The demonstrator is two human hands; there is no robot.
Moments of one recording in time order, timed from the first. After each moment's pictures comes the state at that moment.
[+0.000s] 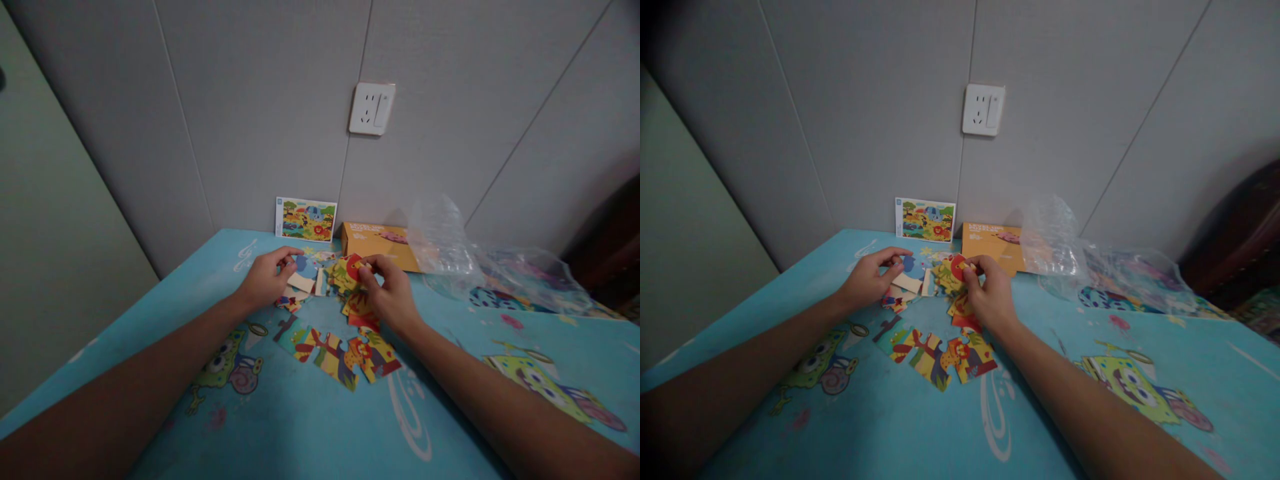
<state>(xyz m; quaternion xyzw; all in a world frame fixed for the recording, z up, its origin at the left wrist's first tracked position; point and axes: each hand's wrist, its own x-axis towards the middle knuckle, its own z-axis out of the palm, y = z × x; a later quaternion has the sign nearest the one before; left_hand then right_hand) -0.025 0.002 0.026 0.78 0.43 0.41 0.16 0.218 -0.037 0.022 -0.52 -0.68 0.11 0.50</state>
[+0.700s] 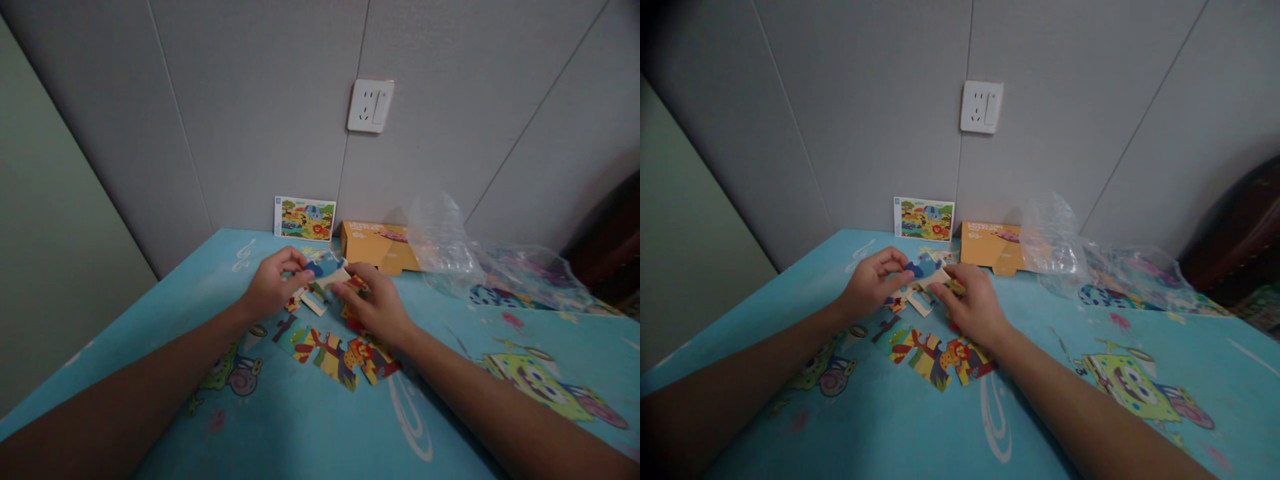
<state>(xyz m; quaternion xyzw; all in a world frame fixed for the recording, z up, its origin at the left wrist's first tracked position) -0.008 -0.022 0.033 0.72 0.37 0.47 0.36 0.200 -0.055 0.029 -0.48 -0.76 0.09 0.42</state>
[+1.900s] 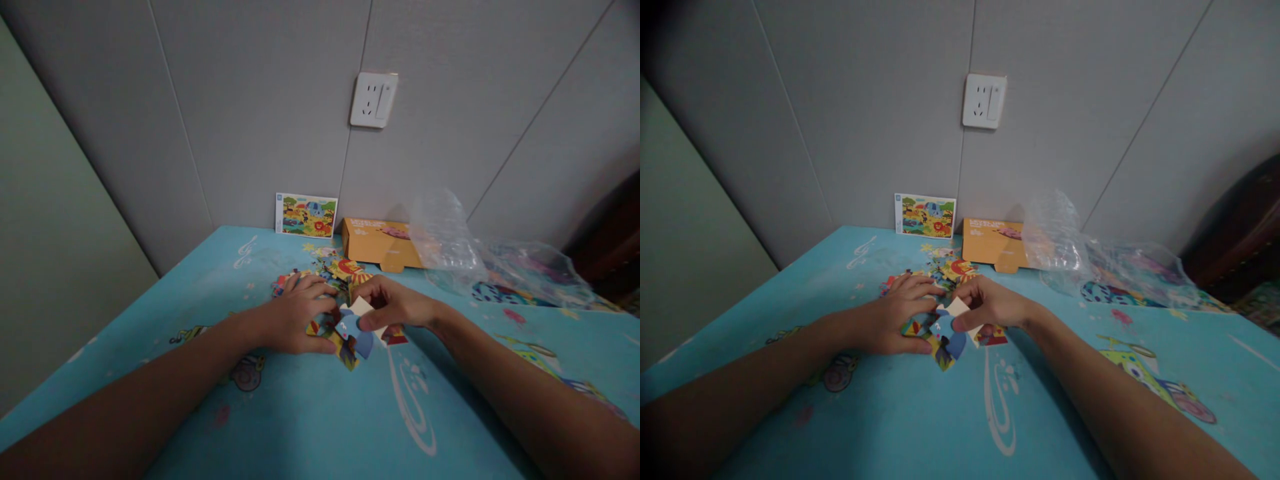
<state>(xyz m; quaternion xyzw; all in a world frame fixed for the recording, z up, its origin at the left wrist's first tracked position) -0.005 -0.043 0.025 0.95 0.25 0.14 0.09 0.237 -0.041 0.044 -0.32 -0.71 0.61 0.15</state>
